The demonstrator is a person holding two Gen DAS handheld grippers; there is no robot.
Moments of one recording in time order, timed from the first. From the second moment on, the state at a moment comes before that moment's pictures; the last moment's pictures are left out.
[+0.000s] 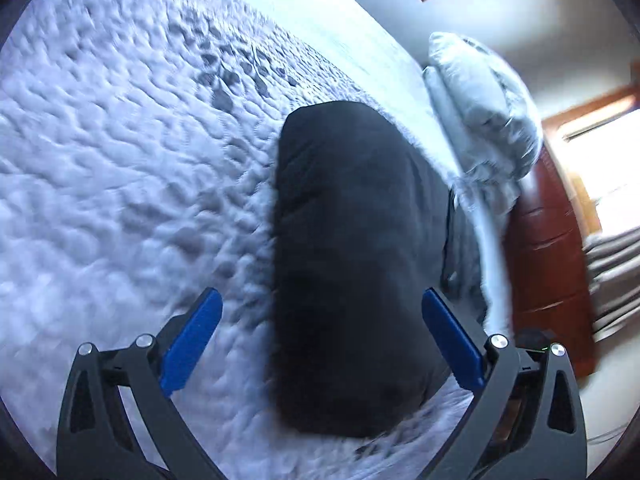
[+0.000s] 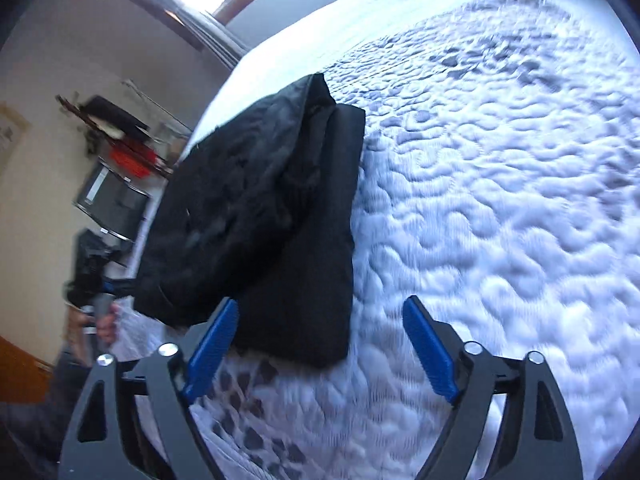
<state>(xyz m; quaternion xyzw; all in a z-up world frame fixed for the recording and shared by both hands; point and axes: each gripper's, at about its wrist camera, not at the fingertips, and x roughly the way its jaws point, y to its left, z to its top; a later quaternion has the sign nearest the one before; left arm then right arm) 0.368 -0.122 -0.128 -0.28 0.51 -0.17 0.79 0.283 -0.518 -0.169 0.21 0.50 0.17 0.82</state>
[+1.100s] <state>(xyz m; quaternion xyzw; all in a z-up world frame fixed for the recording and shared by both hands) 0.188 -0.123 -0.007 -0.03 0.43 -0.03 0.90 0.166 -0.399 -0.027 0.09 0.41 -0.02 0.91</state>
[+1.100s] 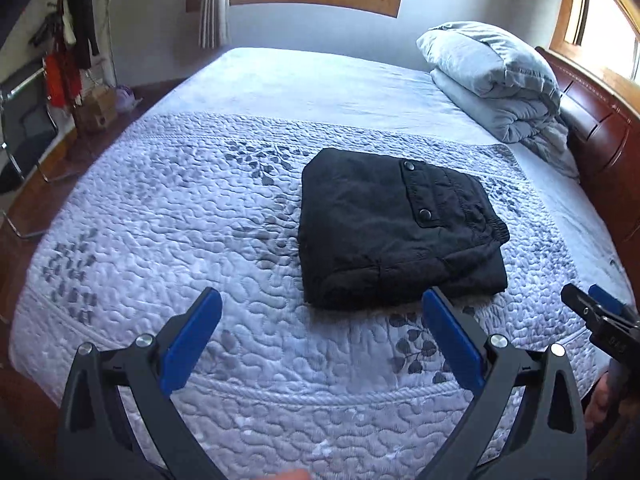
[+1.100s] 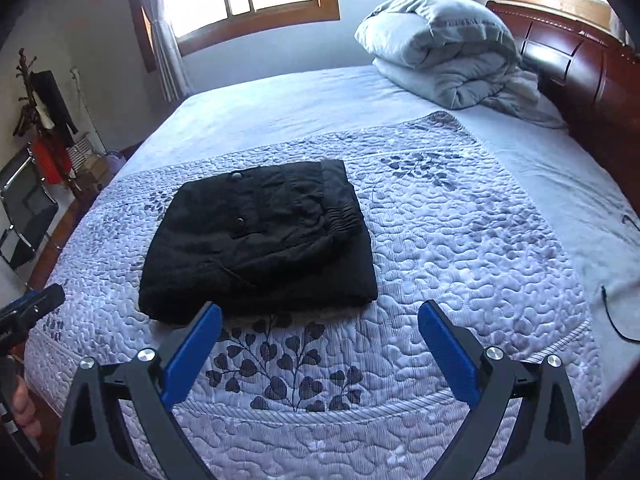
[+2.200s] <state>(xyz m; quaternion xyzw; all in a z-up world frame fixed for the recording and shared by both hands) 0.156 -0.140 0.020 0.01 0.38 -0.04 0.92 0.122 -0.382 0.032 0.04 0.36 -0.05 0.93</state>
